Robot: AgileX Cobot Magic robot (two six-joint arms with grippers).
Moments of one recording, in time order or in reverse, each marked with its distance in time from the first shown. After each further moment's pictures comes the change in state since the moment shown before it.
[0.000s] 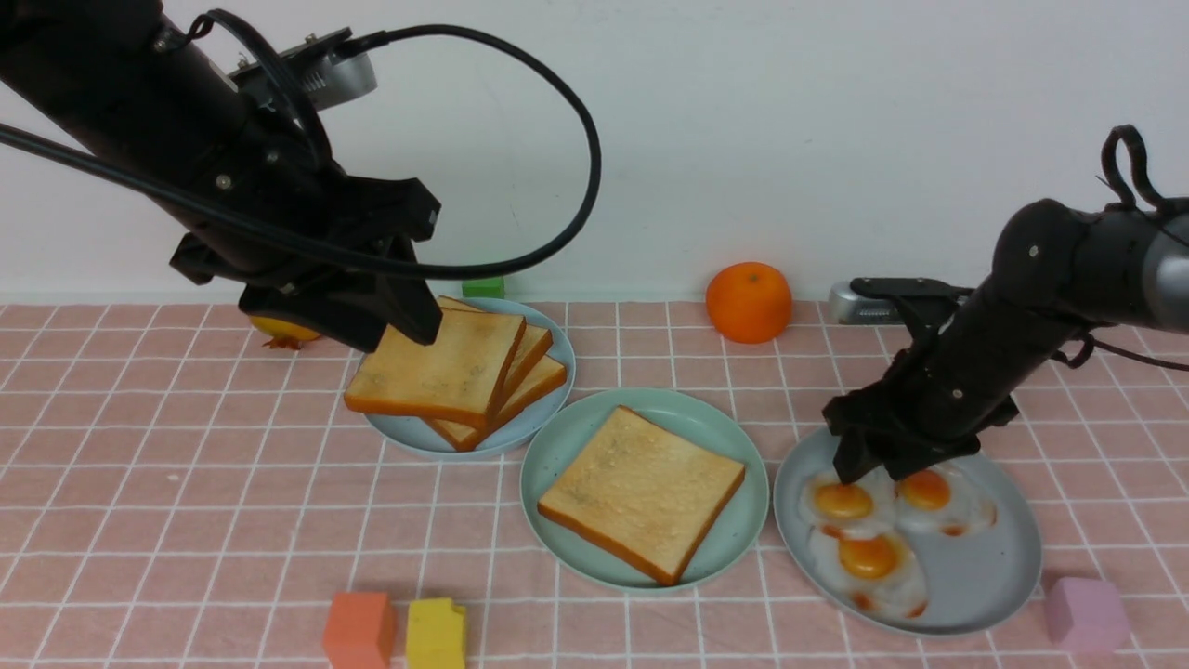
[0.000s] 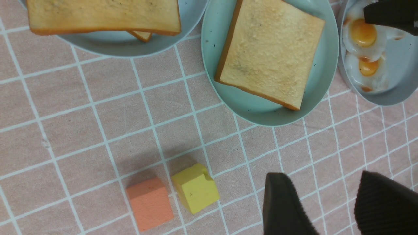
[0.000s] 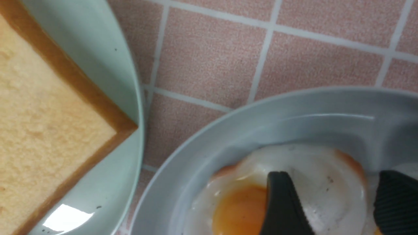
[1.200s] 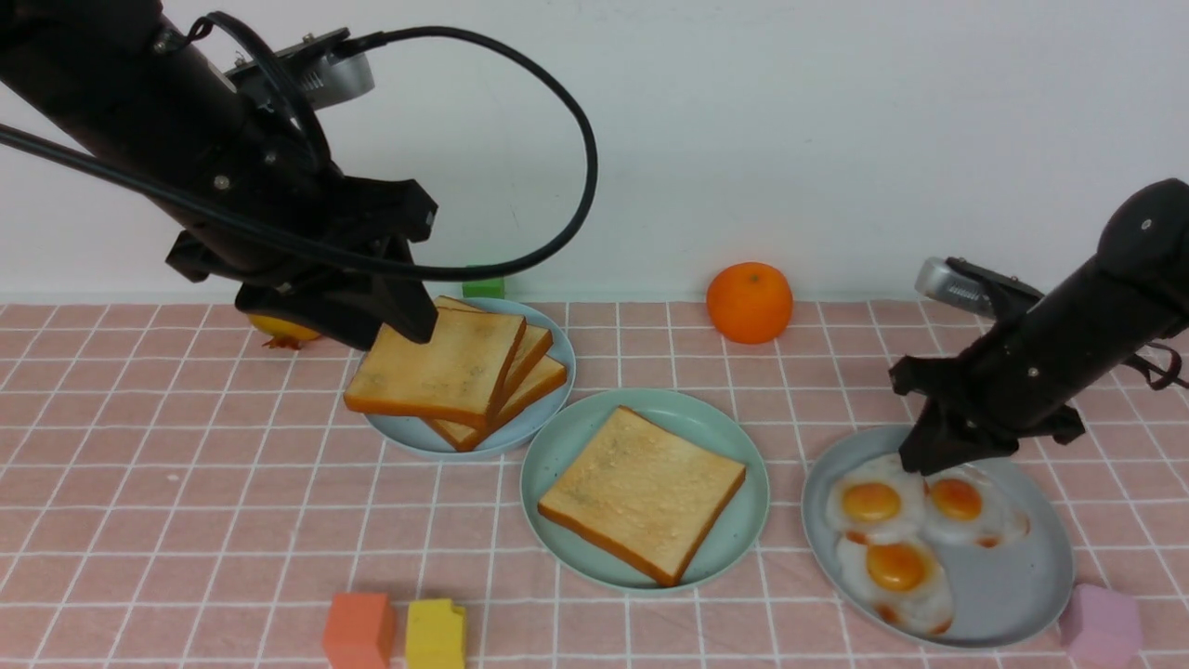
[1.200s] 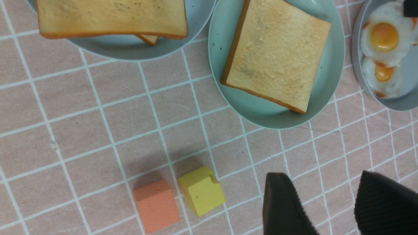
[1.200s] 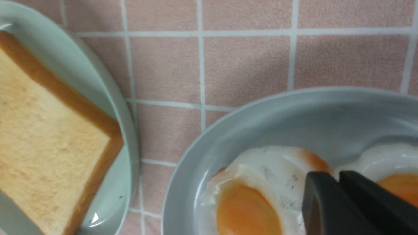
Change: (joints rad) right arm -0.154 -0.048 0.012 0.177 0.100 0.006; left arm 0.000 0.001 0.000 0.014 -0.007 0.000
